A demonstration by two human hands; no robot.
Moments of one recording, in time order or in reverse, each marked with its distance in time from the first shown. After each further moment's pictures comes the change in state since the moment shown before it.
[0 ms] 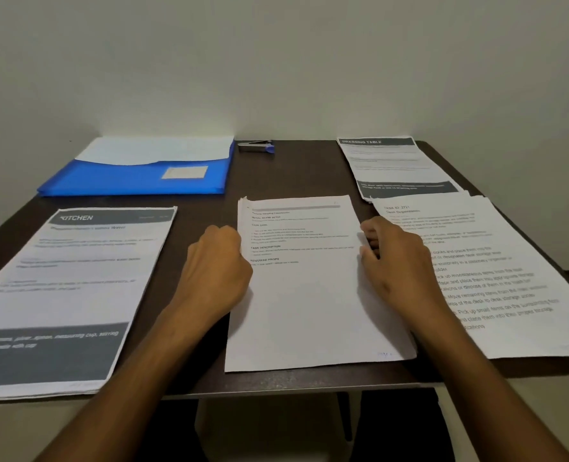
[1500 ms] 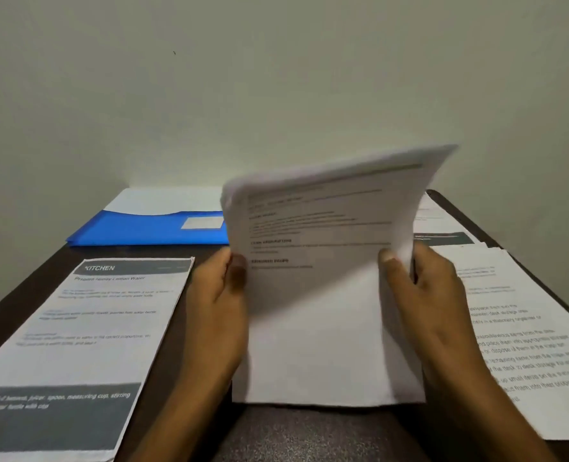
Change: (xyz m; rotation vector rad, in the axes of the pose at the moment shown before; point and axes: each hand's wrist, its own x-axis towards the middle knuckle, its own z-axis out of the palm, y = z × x) left_hand -0.030 0.018 -0.023 -0.901 0.302 0.125; right_hand 0.000 -0.030 -0.027 0.520 0.224 -0.033
